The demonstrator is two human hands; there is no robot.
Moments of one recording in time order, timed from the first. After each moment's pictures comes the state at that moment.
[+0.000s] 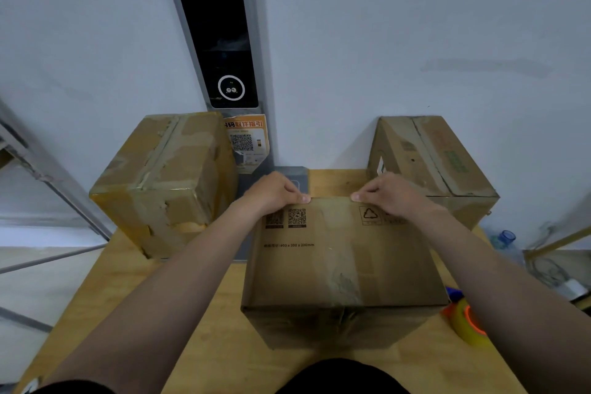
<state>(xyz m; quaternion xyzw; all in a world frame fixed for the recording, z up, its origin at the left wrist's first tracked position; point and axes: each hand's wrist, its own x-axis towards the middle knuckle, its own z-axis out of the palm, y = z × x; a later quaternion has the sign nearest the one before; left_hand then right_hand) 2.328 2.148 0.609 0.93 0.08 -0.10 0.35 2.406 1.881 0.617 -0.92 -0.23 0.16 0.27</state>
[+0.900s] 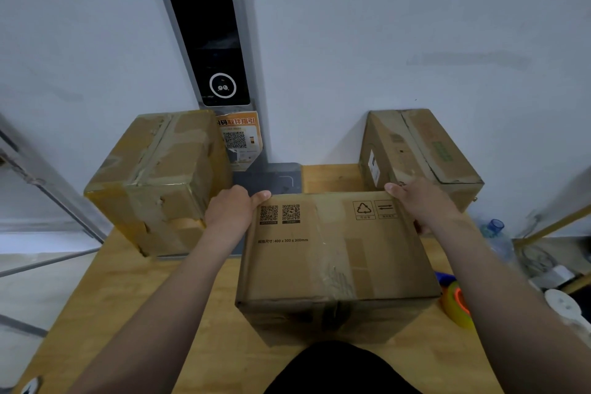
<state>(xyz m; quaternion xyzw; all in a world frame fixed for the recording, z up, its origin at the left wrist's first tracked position) 2.266 2.156 0.594 0.95 0.28 0.00 0.15 2.362 1.828 0.620 -0.95 -0.01 0.13 0.27</state>
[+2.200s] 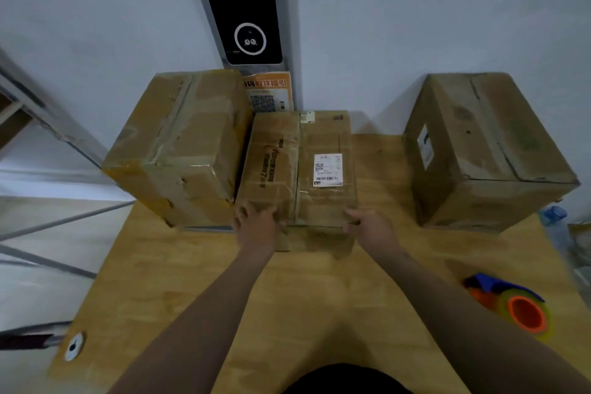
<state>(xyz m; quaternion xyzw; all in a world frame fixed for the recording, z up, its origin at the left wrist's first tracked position) 2.284 2.200 0.464 0.92 0.33 -0.14 0.16 2.375 1.970 0.467 -0.92 -0.14 0.21 0.29</state>
